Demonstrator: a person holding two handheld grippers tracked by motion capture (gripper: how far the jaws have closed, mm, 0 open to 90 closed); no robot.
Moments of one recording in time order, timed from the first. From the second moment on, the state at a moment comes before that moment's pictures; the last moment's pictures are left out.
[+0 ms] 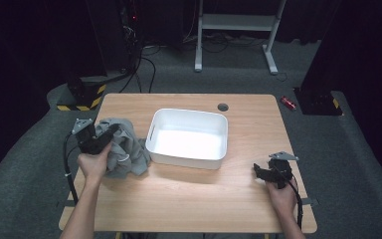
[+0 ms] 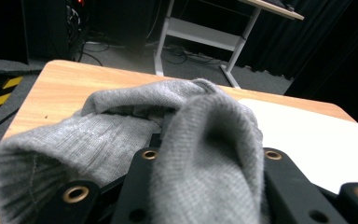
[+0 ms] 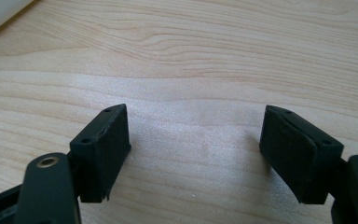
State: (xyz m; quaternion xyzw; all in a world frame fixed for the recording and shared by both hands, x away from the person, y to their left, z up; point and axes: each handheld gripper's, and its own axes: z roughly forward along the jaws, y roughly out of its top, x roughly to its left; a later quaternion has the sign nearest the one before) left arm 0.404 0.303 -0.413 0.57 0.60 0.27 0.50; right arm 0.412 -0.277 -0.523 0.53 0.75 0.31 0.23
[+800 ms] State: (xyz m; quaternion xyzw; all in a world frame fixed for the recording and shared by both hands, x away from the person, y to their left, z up) left arm 0.410 0.297 -0.446 0.57 0.62 0.25 0.48; right arm 0.412 -0.277 -0.523 0.53 0.75 0.31 0.23
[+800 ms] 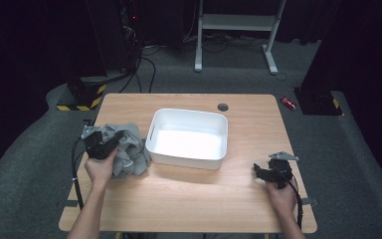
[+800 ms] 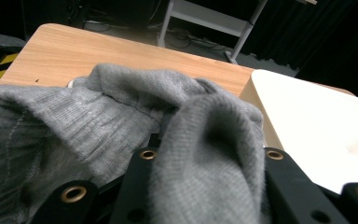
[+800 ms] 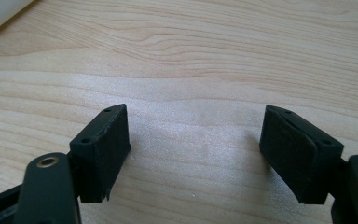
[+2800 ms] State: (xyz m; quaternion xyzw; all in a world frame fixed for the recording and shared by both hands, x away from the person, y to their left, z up) left arm 0.426 0.281 -0.499 0.62 0.63 0.22 0.41; right arm 0.412 -0.277 -0.523 0.53 0.75 0.31 0.23
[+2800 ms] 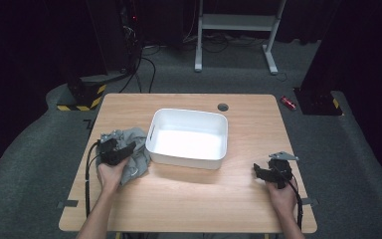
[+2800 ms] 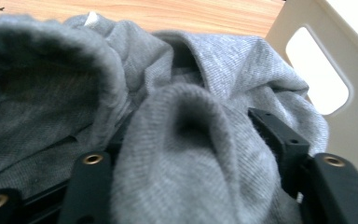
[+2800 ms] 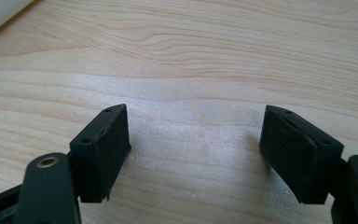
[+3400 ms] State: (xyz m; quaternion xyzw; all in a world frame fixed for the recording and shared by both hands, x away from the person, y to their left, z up) left arm 0.419 0.282 -0.460 0.64 0.62 0.22 0.39; right arm 0.412 -0.277 -0.523 0.53 0.75 0.31 0.23
